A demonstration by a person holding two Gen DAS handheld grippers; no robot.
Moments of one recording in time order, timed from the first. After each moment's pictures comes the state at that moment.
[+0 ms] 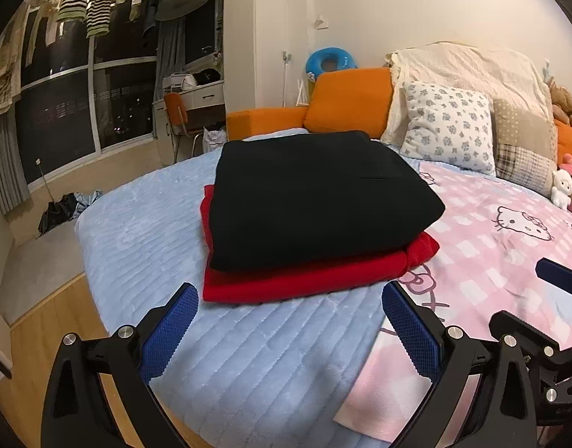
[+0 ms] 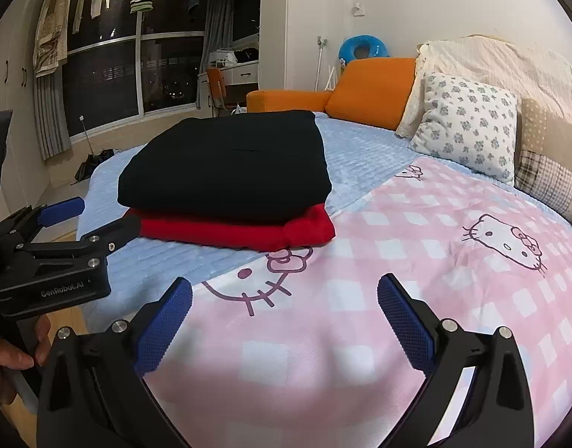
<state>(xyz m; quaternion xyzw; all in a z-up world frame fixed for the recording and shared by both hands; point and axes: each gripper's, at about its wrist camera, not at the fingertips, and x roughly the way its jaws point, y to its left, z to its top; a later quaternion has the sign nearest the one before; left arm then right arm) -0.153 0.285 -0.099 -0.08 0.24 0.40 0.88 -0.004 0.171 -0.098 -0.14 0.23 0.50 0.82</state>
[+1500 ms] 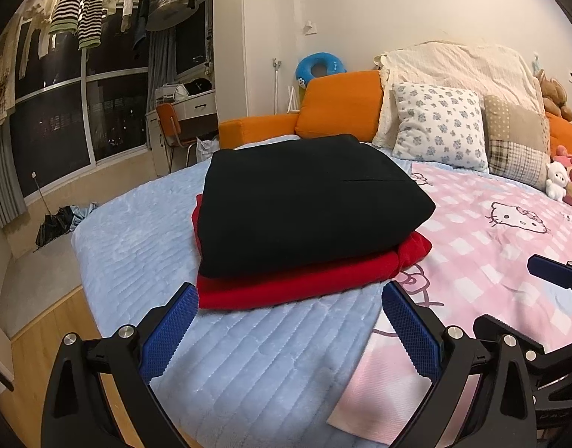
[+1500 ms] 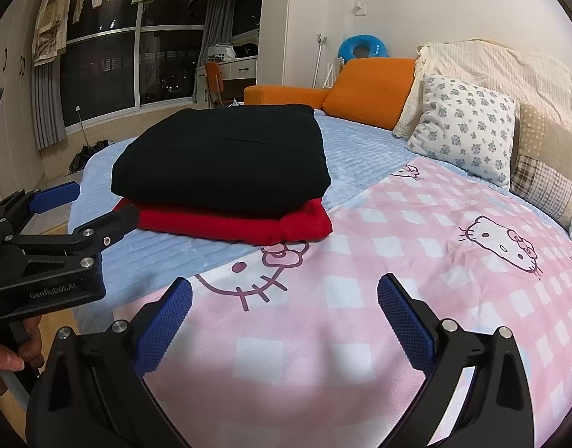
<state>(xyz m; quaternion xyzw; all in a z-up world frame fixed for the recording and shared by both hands) -0.147 0.271 -0.099 -0.06 0.24 0.38 0.89 -0.001 0.171 -0.105 -0.16 0.23 0.49 0.83</state>
